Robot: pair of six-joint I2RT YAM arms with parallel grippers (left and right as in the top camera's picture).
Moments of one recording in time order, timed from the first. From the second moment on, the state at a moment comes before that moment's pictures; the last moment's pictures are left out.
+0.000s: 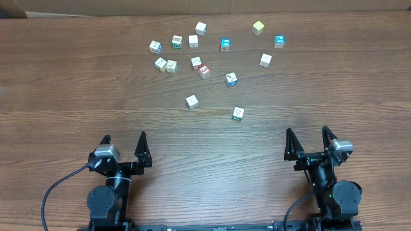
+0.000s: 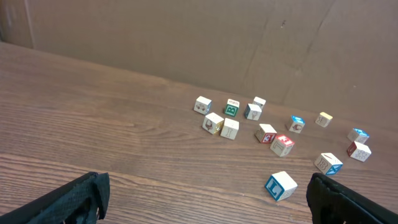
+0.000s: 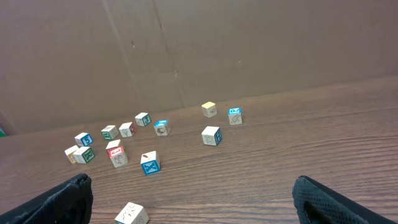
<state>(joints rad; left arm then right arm) 0.00 0.02 0.01 -0.08 0.01 -0.26 0.02 0.01 0.02 -0.03 -0.11 0.23</state>
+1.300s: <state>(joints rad) 0.00 0.74 1.35 -0.80 0.22 0.01 0.02 0.01 0.02 -0.03 -0.11 0.23</state>
